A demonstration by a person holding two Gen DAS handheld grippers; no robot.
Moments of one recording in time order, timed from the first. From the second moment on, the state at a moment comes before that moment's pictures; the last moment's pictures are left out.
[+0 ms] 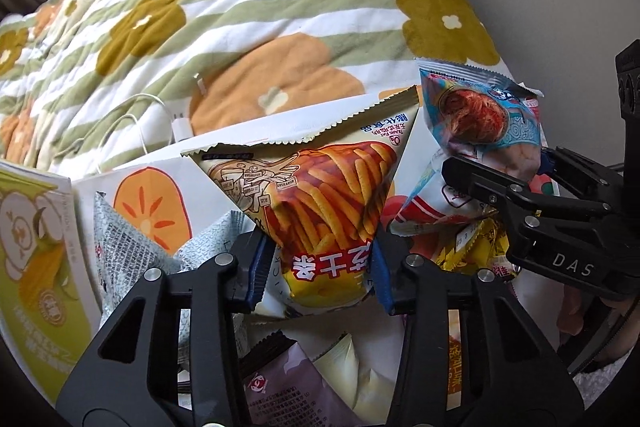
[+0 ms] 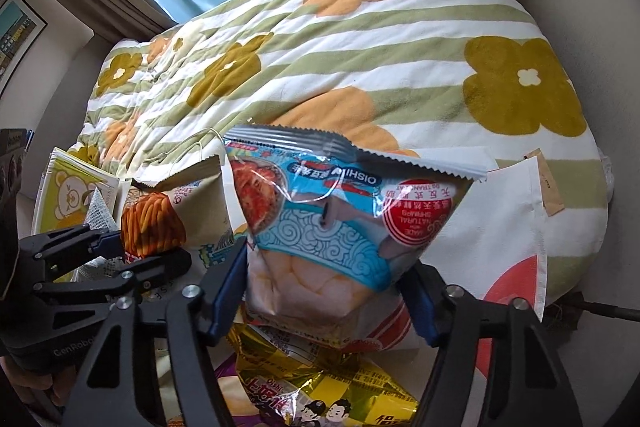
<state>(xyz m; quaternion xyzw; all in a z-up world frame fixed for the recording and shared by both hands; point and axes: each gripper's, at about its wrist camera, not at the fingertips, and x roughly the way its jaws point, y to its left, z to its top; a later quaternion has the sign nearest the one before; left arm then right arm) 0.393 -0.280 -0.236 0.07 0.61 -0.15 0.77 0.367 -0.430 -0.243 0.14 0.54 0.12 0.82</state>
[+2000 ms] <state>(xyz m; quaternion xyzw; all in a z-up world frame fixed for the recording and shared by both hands) 0.340 0.117 -0.069 0.01 0.50 -0.07 0.86 0.310 -0.110 -0.065 0.07 0.42 0.20 0.88</state>
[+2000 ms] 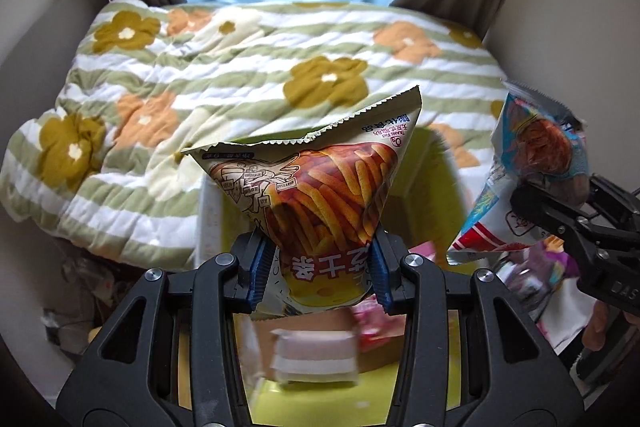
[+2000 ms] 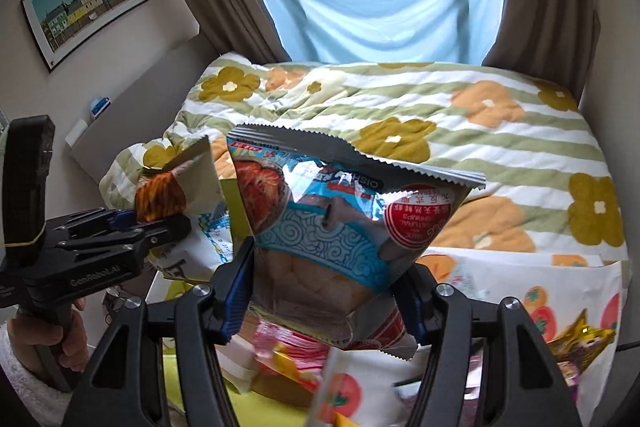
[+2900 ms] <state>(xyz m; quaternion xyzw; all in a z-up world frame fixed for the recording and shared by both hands) 0.331 0.145 -0.113 0.02 0.53 -0.01 0.85 0.343 -0.046 -0.103 0.01 0.47 0.21 0.86</state>
